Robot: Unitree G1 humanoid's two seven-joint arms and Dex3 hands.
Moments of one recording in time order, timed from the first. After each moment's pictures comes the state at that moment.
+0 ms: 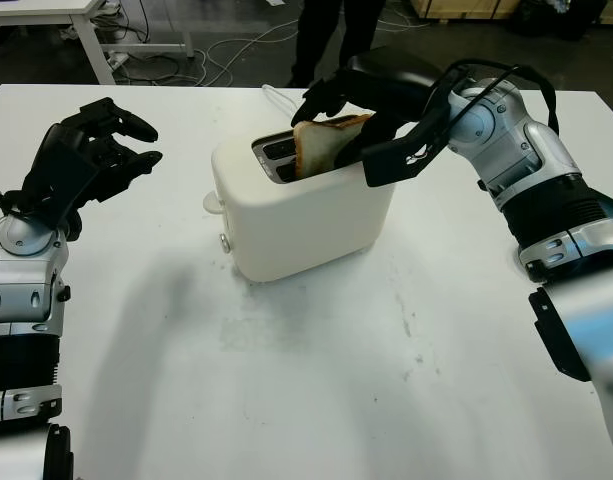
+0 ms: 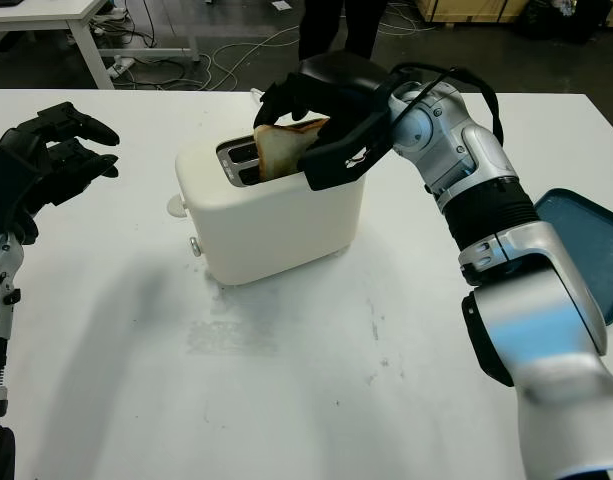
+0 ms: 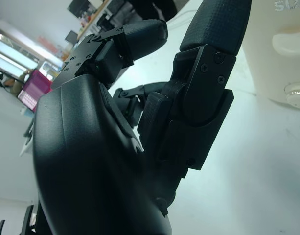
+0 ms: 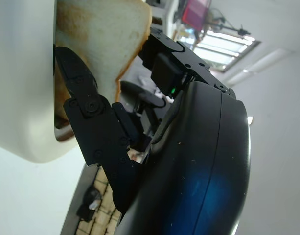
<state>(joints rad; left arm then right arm) -0.45 0.49 0.20 0.17 -0.04 0.07 -0.25 -1.14 -0.47 0.37 0.73 -0.55 -0.48 0.40</state>
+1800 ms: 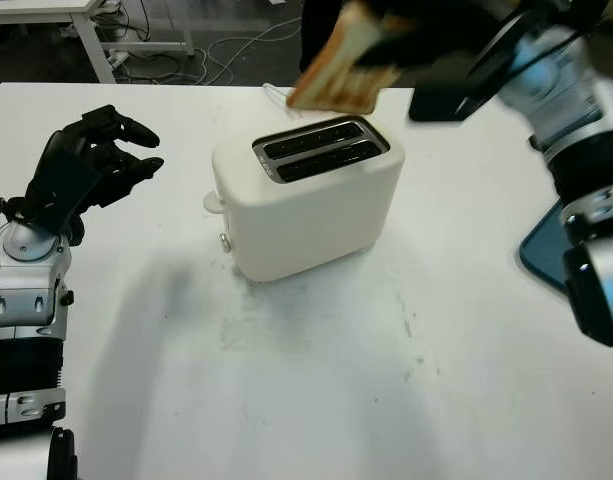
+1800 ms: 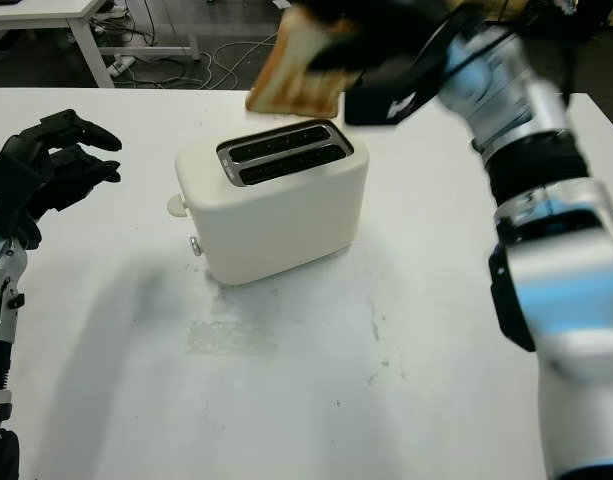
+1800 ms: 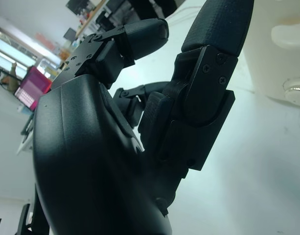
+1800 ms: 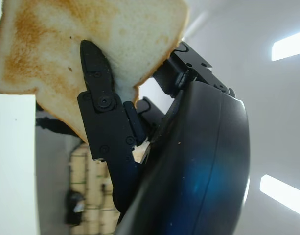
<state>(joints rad) -0.44 0.48 0.21 0.19 -0.03 0.04 -0.25 -1.34 -0.55 0.21 1.02 -0.43 -0.64 0.20</state>
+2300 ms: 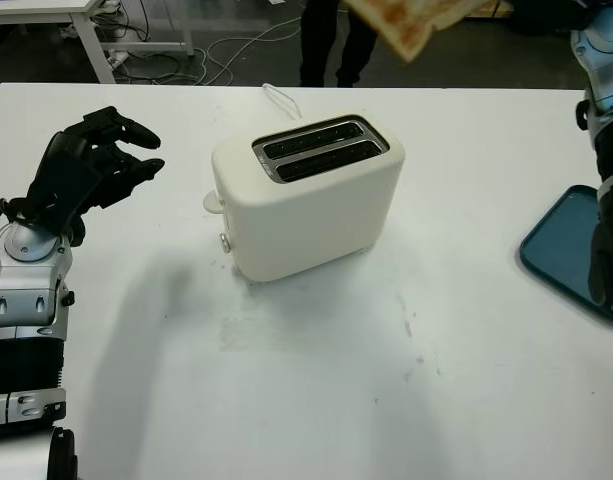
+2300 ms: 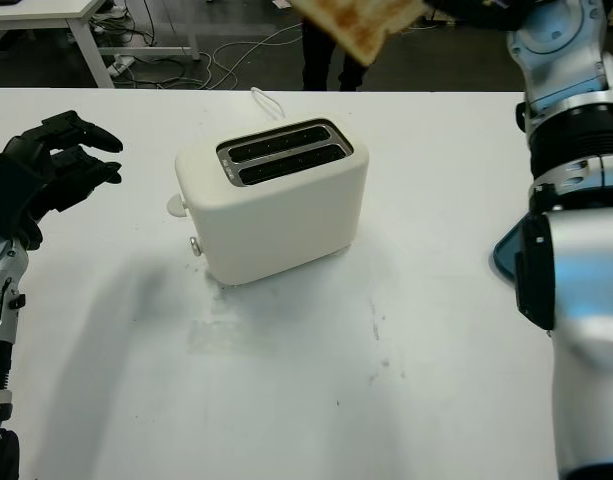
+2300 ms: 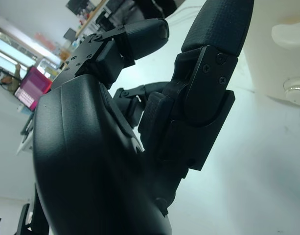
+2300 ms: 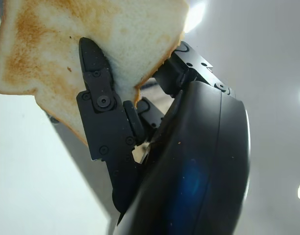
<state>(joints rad) -0.44 0.48 0.21 0.20 -0.03 0.04 -0.25 -1.37 -0.58 0.03 1.20 -0.30 -0.46 0.10</state>
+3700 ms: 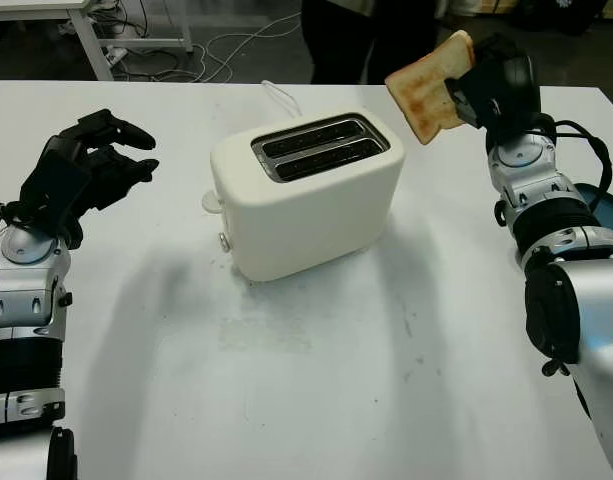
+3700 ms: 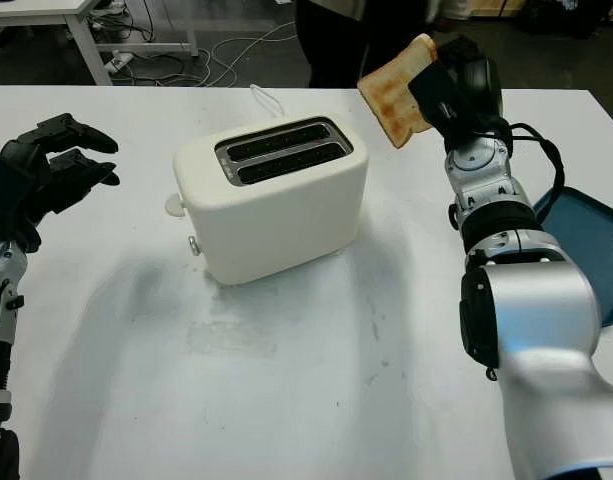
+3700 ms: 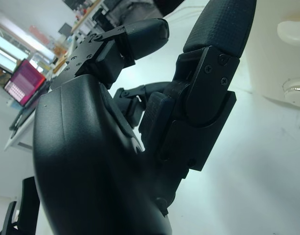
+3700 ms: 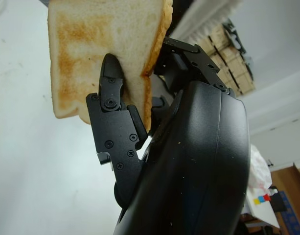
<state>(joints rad) -0.44 0.48 0.22 0.23 -0.08 0.04 -0.26 -1.17 -0.41 -0.02 1.33 -0.27 -0.23 -0.21</state>
